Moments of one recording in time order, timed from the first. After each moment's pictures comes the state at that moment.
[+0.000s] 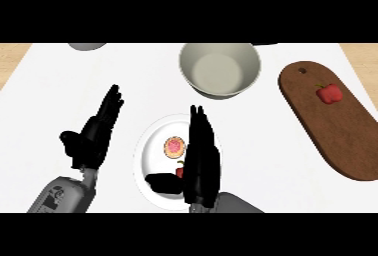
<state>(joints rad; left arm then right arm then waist) -0.21 0.31 -0.32 -1.48 0.23 0.33 0.02 -0.50 -0.01 0.88 -1.49 0.80 -0.74 1.20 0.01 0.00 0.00</state>
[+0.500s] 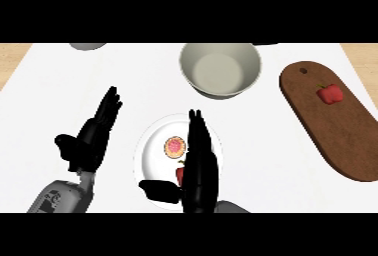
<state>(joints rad) -0.18 0.30 -0.30 -1.51 0.22 0.30 0.03 -0.47 -0.01 0.91 -1.52 0.79 -0.85 1.16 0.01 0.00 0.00</state>
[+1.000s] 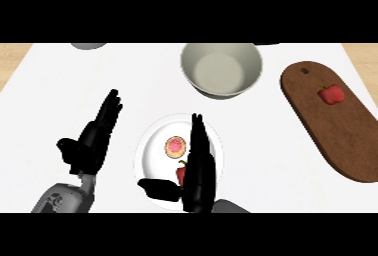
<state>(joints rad) -0.16 0.28 -0.28 -1.51 0.19 0.28 0.02 -0.47 -0.01 0.94 -1.44 0.68 -0.99 1.10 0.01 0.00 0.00</state>
